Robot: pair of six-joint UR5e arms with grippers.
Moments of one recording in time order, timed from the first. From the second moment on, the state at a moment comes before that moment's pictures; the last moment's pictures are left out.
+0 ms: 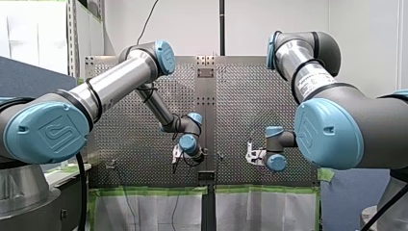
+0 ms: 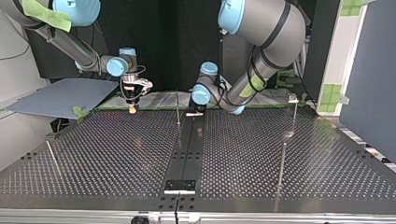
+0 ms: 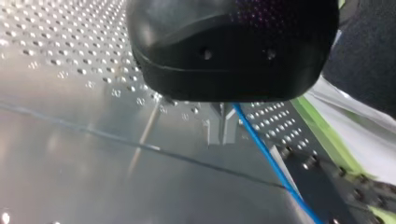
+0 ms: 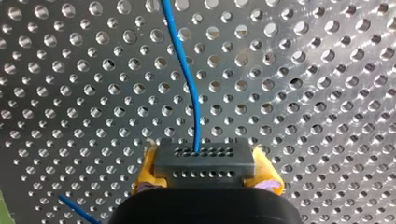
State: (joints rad) left arm -0.47 -2.57 -1.26 -2.87 -1.76 -1.65; right arm 1.87 -0.60 1.57 -0.92 1.52 1.62
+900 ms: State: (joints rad) left arm -0.52 -2.56 -1.27 -2.92 -1.79 -1.51; right arm 1.87 -0.57 1.56 -0.91 1.50 1.62
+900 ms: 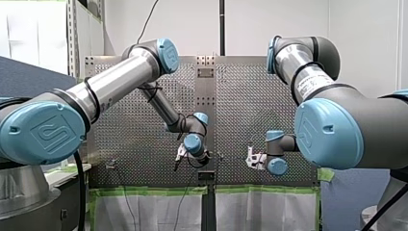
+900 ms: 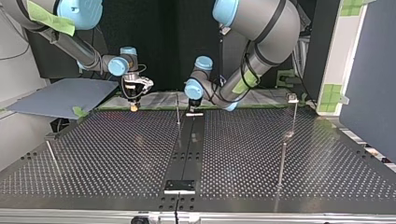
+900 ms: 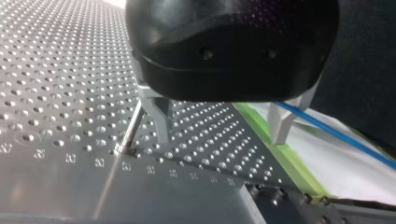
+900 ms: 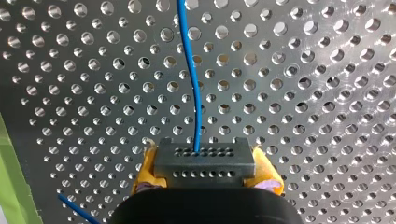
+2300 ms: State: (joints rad) left arm -0.62 -2.36 -1.62 -2.73 -1.75 -1.68; right arm 1.86 -0.57 1.55 -0.86 1.48 1.62
